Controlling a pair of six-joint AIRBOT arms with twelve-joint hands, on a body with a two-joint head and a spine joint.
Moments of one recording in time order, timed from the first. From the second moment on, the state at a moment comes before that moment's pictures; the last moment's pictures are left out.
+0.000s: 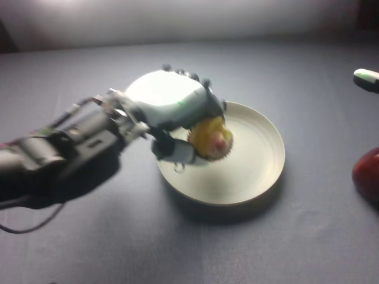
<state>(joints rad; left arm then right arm) 0.49 -1.29 1.30 -0.04 -0.63 0.92 -1.13 -0.90 1.18 0.07 1.26 -0.46</state>
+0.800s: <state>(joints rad) 0.89 -1.01 1.12 -0.42 -0.87 1.02 -1.15 -0.89 1.17 0.06 1.25 -0.44</state>
